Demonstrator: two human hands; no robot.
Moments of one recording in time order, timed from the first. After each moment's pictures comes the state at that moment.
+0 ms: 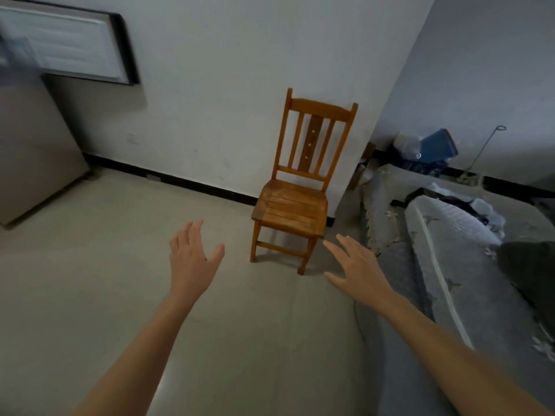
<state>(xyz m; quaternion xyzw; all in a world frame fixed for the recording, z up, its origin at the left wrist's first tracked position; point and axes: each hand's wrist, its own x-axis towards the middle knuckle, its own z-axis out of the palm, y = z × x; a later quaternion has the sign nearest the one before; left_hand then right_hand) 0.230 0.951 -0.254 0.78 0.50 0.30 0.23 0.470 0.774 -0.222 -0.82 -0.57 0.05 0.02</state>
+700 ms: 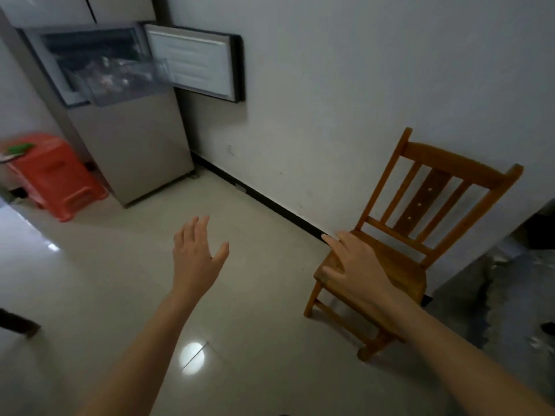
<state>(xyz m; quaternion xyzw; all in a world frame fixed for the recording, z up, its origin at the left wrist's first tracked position) 0.306 1.171 -0.243 0.69 0.64 0.33 0.08 0.593 1.124 -0.233 -0.65 -0.75 0.06 0.09</state>
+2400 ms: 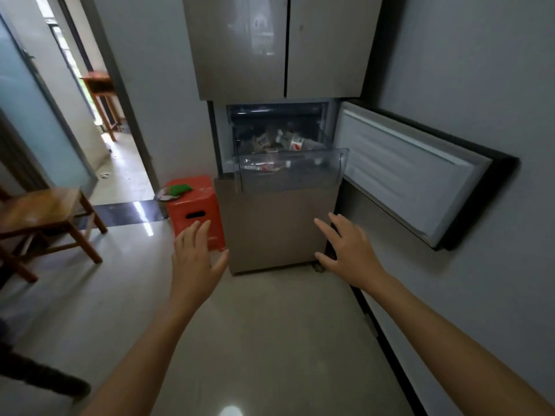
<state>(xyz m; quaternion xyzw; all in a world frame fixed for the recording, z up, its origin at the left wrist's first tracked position) -0.001 1.810 -0.206 0.48 0.81 0.33 -0.08 0.239 1.976 -0.192 -0.32 -0.93 0.01 0.19</state>
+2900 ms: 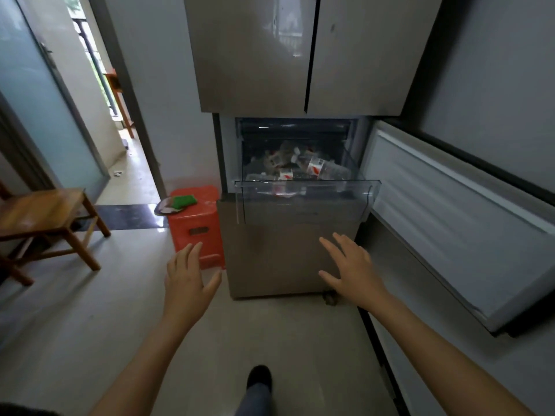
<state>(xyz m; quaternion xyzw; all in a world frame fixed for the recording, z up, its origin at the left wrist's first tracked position) -0.094 1.953 -0.251 0.41 0.86 0.30 -0.05 0.150 2.149 -0.220 -0.32 -0.94 0.07 0.11</state>
